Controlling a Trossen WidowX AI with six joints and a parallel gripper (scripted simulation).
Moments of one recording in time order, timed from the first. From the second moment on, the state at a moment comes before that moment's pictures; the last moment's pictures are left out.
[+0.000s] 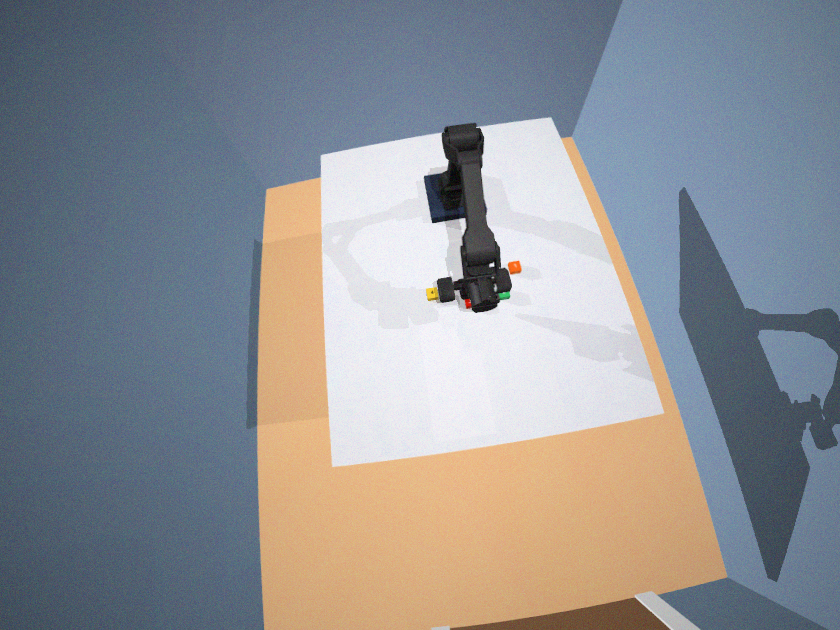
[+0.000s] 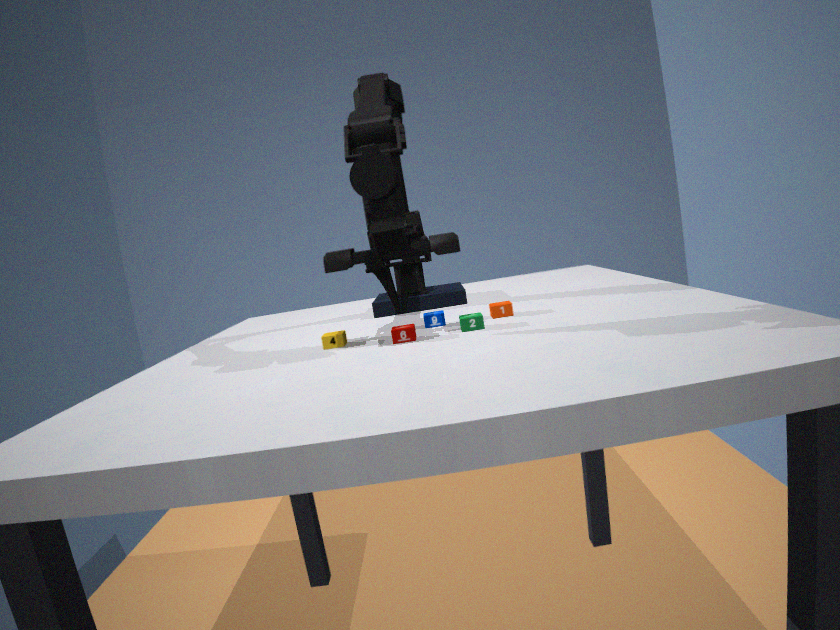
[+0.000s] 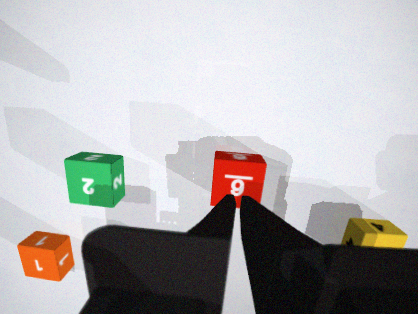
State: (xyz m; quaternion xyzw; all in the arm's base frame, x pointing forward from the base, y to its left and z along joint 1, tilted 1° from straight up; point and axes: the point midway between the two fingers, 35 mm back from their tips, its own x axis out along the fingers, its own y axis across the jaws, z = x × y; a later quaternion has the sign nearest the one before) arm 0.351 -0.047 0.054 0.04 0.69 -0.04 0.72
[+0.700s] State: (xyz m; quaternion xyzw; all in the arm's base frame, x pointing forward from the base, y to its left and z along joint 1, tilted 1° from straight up) arm 0.313 -0.026 0.141 0.05 0.70 -0.04 0.71
